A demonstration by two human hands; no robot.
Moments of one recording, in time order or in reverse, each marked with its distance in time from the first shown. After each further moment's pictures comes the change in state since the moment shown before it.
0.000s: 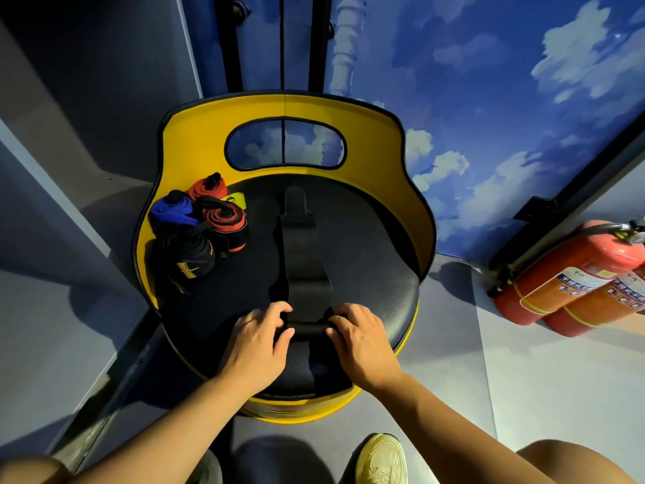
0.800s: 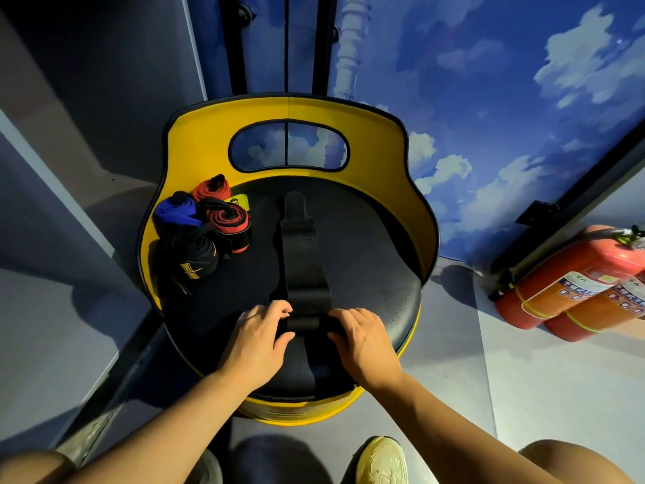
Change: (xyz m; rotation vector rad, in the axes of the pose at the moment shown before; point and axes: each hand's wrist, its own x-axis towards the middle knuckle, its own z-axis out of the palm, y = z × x) left_hand 0.007 -0.005 -0.001 -0.016 -0.031 -0.022; right_hand 0.006 0.000 0.000 -0.004 0.047 -0.078
